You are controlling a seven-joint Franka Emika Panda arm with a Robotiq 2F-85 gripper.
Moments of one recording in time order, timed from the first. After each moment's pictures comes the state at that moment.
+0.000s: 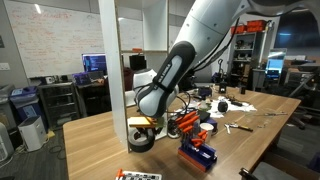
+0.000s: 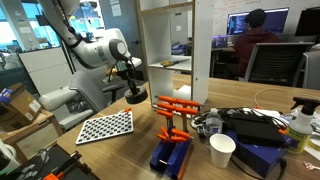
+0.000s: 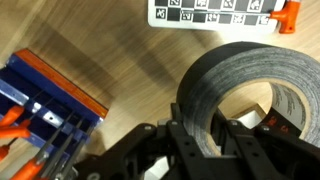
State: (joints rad) arm 0.45 0.37 -0.17 -2.16 -0.24 2.59 1.17
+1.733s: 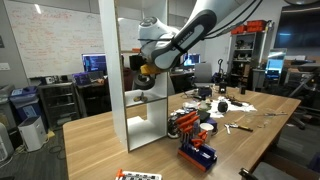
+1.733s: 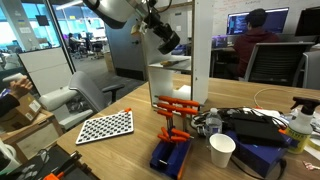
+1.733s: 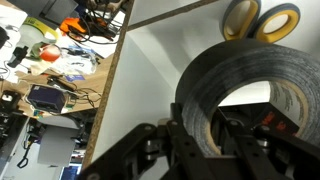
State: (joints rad) arm 0.15 0.24 -0.05 -1.82 -0.85 2.51 1.13
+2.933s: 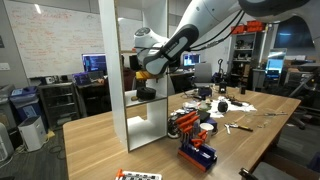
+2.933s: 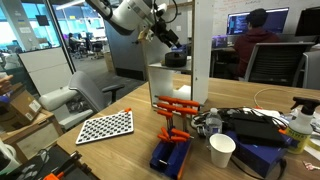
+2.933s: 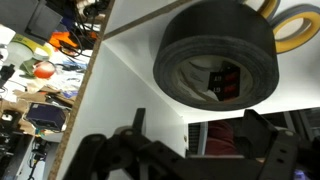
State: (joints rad) arm 0.14 0.41 -0.05 -1.65 -0.75 2.47 1.12
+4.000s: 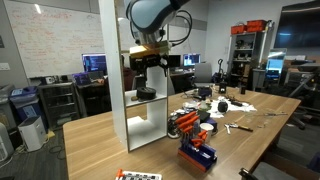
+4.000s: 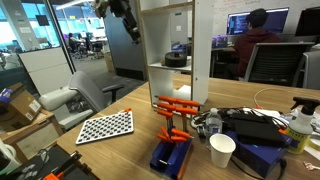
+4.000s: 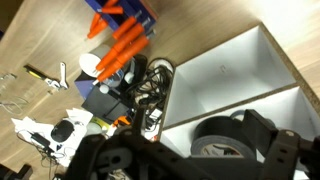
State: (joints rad) arm 0.21 0.03 0.10 -1.84 -0.42 1.90 1.06
